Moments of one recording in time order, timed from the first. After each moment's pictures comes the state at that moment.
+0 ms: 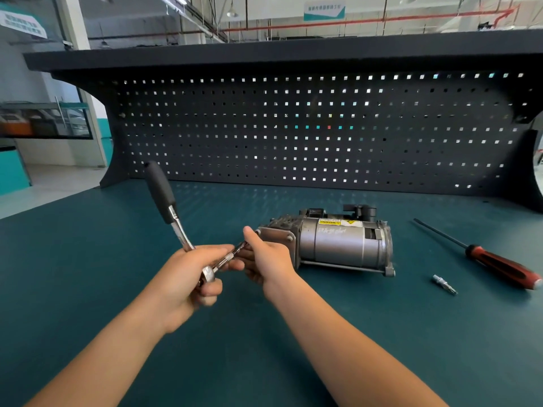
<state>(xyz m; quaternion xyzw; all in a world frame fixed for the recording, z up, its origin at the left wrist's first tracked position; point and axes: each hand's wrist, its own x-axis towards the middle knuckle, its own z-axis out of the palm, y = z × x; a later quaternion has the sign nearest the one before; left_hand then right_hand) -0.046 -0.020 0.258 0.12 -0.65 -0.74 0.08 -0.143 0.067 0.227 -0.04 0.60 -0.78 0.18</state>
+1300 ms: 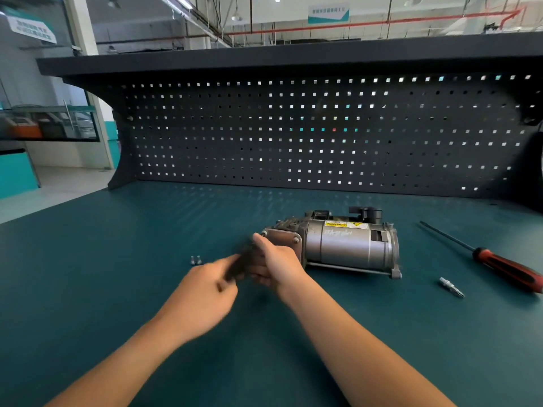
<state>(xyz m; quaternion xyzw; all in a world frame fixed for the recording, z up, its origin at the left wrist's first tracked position) -0.041 -0.024 0.236 0.06 -0.93 -0.33 0.15 -0.146 0.075 0.226 -0.08 0.60 -0.76 0.24</state>
